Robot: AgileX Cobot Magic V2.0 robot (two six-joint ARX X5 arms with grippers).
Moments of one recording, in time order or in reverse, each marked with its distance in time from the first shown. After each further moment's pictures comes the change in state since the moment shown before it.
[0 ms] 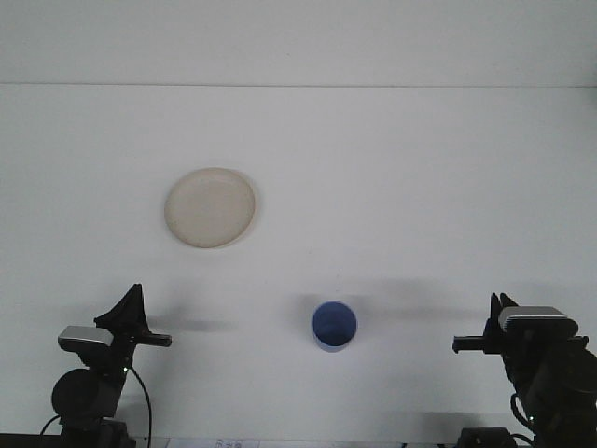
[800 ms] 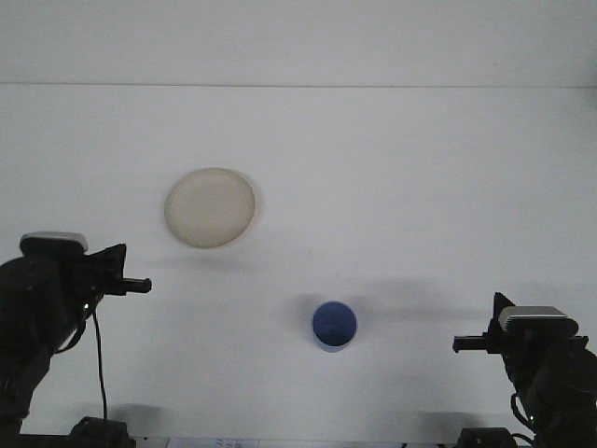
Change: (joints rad) left arm -0.006 0.838 1.130 -0.866 0.094 0.014; right arm 0.000 -0.001 0.000 0.000 0.000 0.000
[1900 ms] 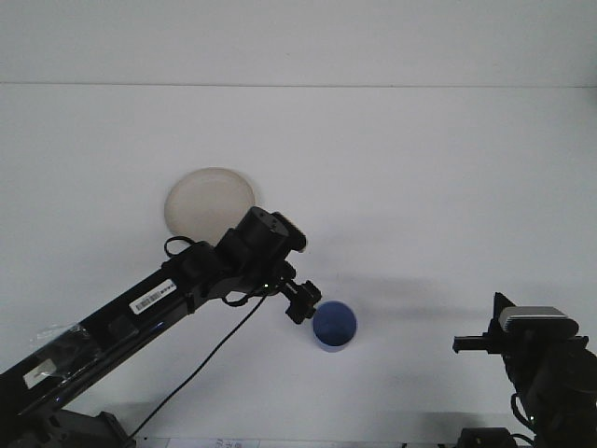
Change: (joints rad) left arm -0.673 0.705 0.273 0.039 0.166 0.018; right arm 0.000 0.000 0.000 0.000 0.000 0.000
